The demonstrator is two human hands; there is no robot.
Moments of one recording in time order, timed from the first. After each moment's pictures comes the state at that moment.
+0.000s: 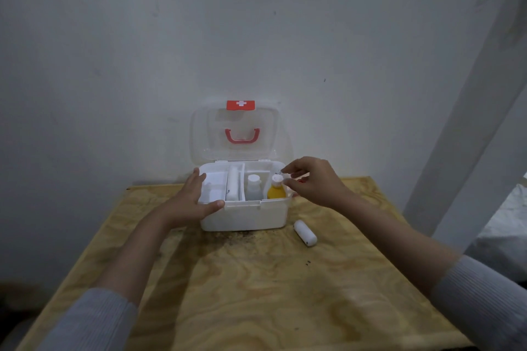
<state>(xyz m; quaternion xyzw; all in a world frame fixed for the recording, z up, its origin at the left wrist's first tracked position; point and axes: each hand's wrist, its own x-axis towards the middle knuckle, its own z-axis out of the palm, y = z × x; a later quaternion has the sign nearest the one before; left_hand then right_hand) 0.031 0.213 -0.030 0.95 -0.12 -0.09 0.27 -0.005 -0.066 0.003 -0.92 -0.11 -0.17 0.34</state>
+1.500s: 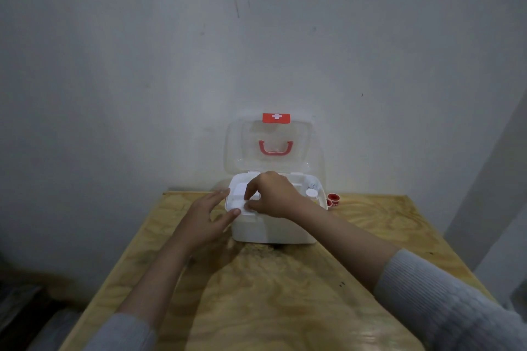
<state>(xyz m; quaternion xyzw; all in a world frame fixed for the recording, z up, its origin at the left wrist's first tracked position) 0.014 0.245 -0.048 0.91 -0.10 0.08 0.39 0.032 0.063 0.008 -0.95 -0.24 -0.10 0.18</state>
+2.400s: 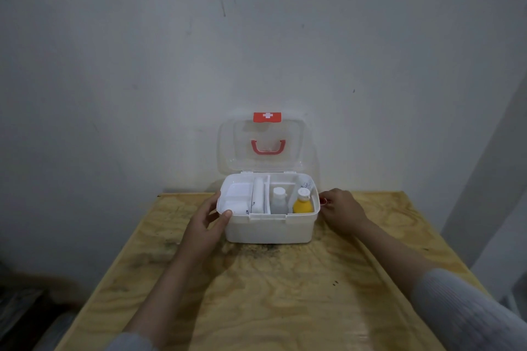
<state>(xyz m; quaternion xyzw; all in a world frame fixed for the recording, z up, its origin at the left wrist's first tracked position) 0.008 0.227 -0.075 0.79 -0.07 0.07 0.61 0.055 -0.095 -0.085 -0.97 0.00 -0.12 0.23</state>
